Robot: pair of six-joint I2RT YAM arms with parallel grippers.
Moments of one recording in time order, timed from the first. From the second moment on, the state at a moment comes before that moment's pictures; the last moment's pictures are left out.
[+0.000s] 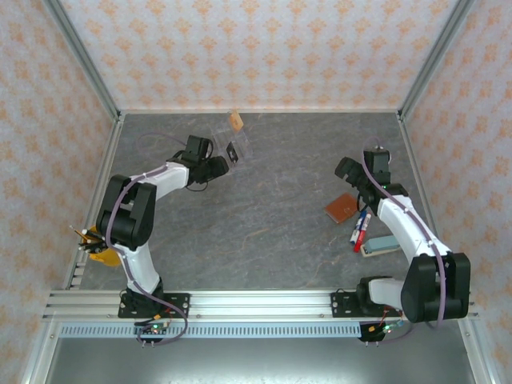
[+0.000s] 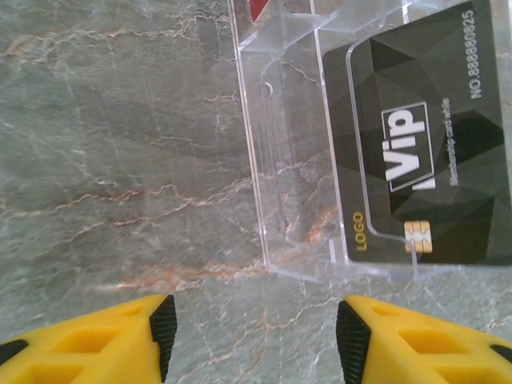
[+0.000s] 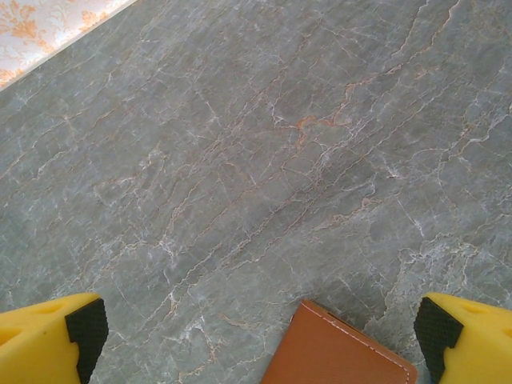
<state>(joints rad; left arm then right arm) -0.22 1.86 1.15 -0.21 0.11 -0.67 0.06 1.24 0.83 -0.35 0.11 0.53</state>
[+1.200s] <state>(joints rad) -0.44 2.05 1.37 -0.31 0.19 -0.72 0.06 1.29 0.82 -0.34 0.15 0.53</state>
